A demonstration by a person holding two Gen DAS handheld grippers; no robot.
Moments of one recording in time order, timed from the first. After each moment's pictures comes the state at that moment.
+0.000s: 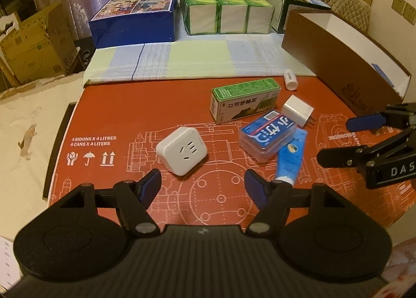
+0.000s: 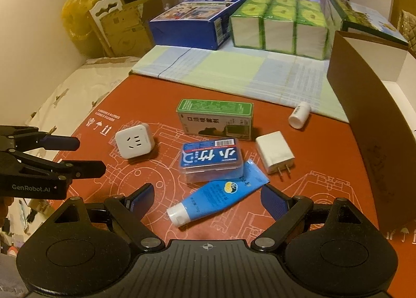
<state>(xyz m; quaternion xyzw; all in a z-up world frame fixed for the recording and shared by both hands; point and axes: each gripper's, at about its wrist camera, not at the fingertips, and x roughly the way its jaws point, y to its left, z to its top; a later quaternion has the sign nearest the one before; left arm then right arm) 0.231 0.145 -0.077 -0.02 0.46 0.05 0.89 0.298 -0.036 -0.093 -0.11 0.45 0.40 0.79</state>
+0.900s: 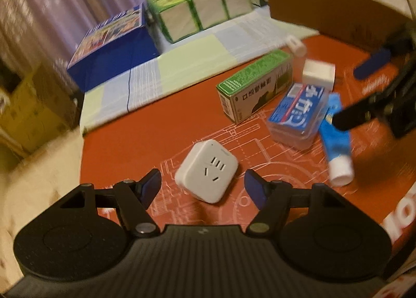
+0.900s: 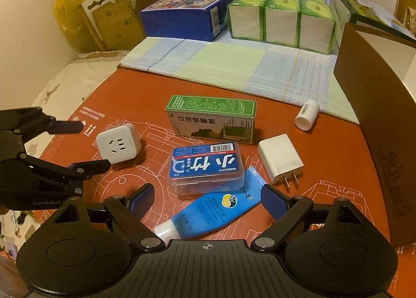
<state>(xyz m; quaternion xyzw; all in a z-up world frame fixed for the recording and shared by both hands) 0.265 0.141 -0.127 0.17 0.44 0.02 0.88 0.321 -0.010 -0.123 -0.12 0.46 0.39 0.79</state>
